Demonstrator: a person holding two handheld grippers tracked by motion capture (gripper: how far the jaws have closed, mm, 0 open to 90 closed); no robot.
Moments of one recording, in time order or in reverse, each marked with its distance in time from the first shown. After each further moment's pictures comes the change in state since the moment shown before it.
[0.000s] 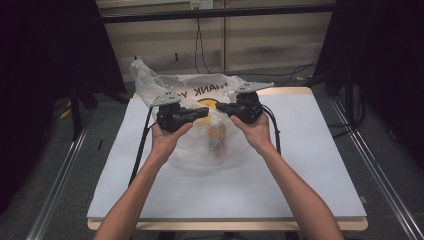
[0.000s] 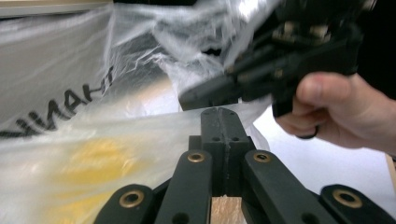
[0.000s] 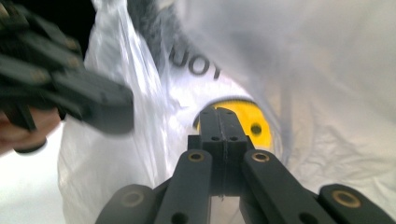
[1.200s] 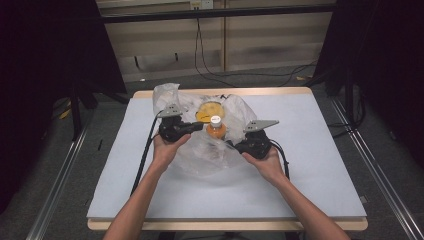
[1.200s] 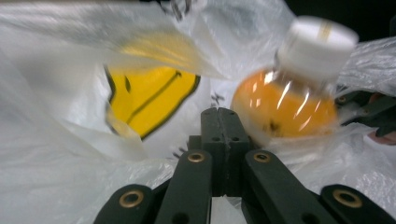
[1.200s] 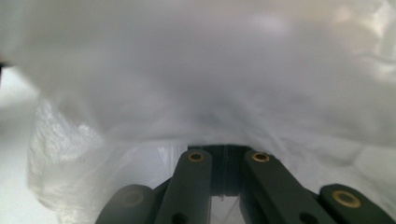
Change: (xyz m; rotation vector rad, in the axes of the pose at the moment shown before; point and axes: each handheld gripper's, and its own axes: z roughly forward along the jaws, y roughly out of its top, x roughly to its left) left arm 0.027 -0.070 0.017 0.162 0.073 -0.071; right arm 0.009 -0.101 -0.013 0.147 0.078 0.004
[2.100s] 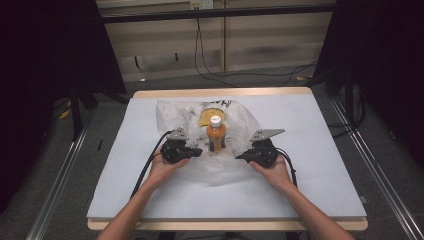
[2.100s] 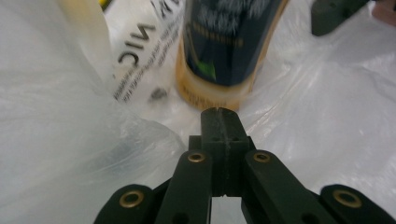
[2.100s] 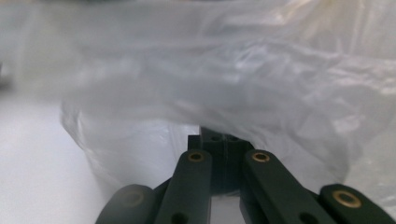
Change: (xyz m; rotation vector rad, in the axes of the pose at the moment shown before) left arm -0.012 -0.054 0.005 0.241 -0.069 0.066; right arm -0.006 -0.032 -0.007 0.073 -0.003 0.017
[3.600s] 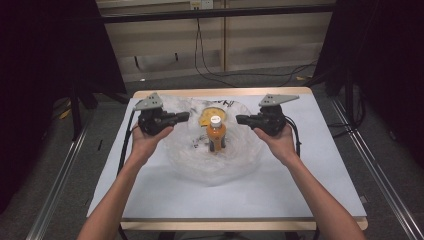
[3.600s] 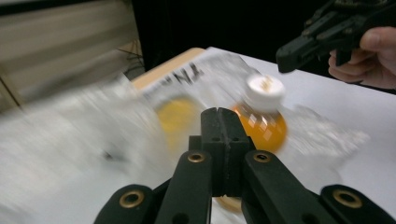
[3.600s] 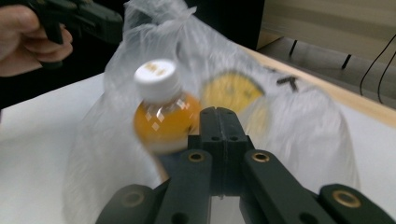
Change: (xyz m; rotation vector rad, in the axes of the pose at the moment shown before) left arm 0.021 0.087 -0.095 -0.323 0.087 0.065; right arm -0.019 0.093 -0.045 -0.183 -0.048 -0.043
